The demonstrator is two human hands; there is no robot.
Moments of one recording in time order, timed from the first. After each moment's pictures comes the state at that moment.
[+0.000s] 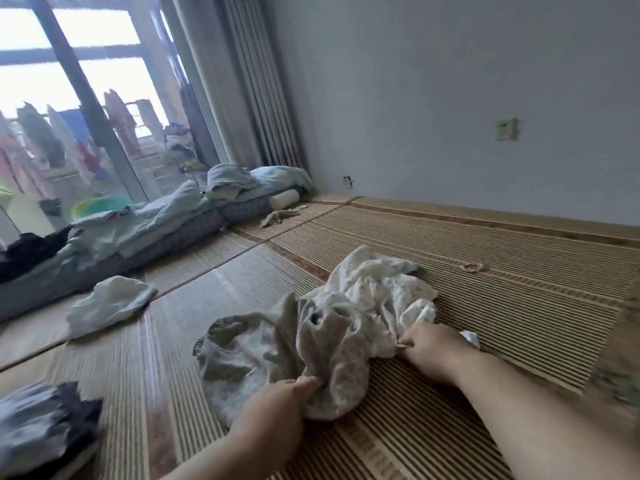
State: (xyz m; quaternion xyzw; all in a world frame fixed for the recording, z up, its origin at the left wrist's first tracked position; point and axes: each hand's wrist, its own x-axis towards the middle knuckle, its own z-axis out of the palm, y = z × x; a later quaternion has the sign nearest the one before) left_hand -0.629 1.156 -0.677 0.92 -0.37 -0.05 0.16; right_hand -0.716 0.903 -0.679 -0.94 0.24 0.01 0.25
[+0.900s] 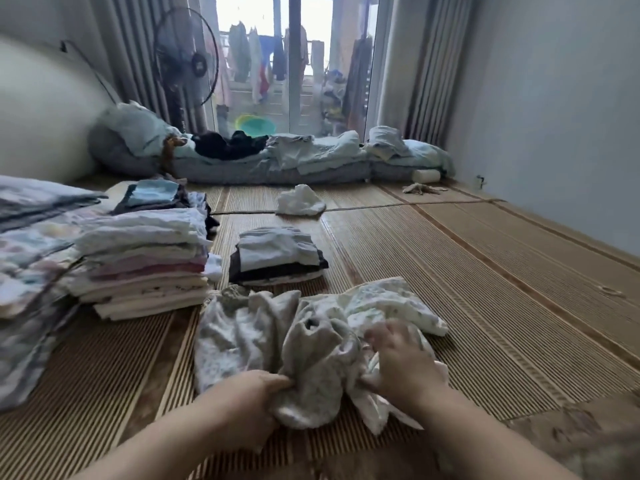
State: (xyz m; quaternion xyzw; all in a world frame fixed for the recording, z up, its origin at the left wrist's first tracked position) left_hand -0.815 1.542 -0.660 0.95 -0.25 -0.10 0.14; right_hand -0.824 1.283 -0.650 -0.99 -0.01 -0.03 0.15
